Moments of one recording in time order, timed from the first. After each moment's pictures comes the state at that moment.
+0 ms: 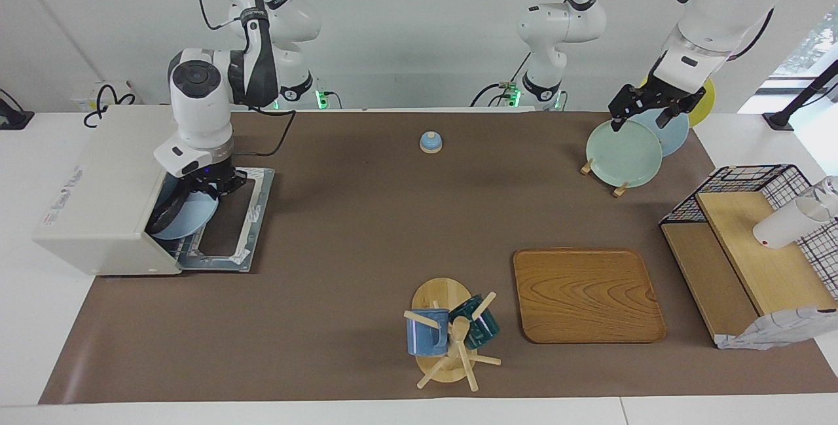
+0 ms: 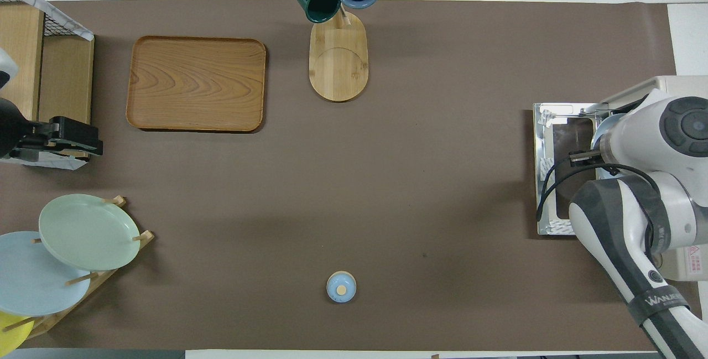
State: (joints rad) left arm -0.03 -0.06 -0.07 -1.65 -0.02 1.53 -0.11; right arm -0.07 -0.02 0.04 -2.19 -0.33 2.18 0.08
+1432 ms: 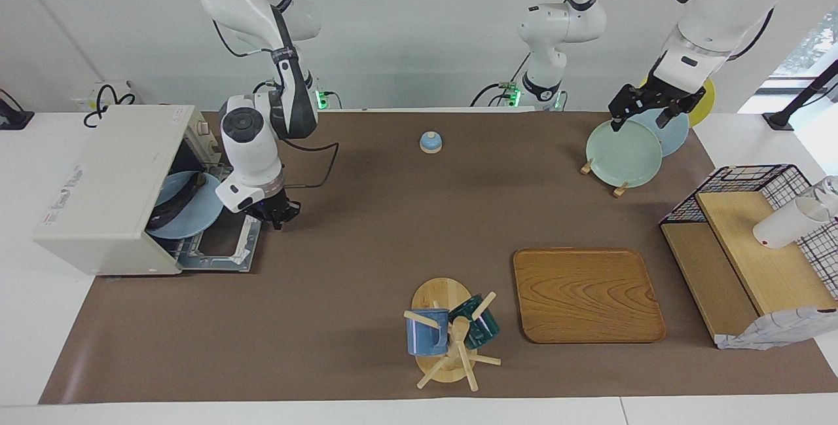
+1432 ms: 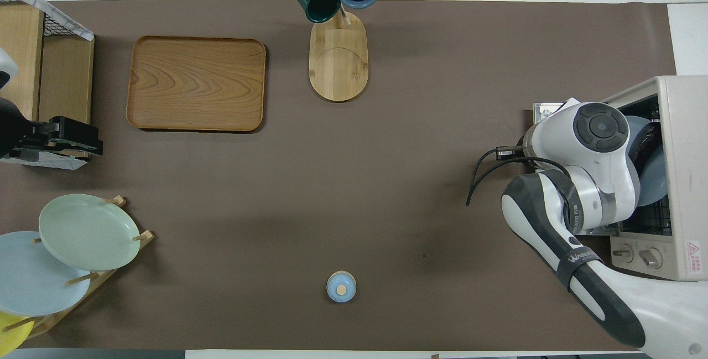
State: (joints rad) left arm -0.03 -0.06 -0.07 -1.65 -0.02 1.53 -0.11; right arm 0.04 0.19 0.06 -2.19 -0.16 2.36 0.23
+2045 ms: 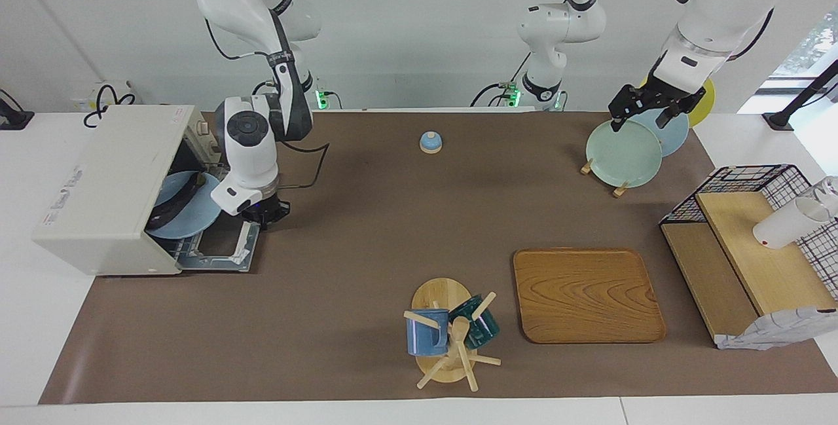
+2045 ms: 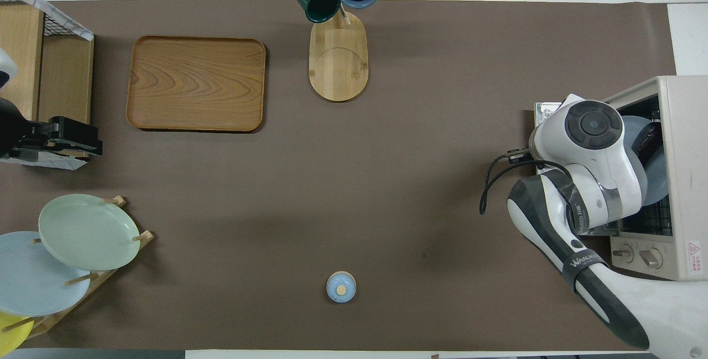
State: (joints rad) left arm -0.03 -0.06 -0.07 -1.65 -0.02 1.53 -0.11; right arm 0.02 0.18 0.07 -2.14 -0.31 2.26 0.15
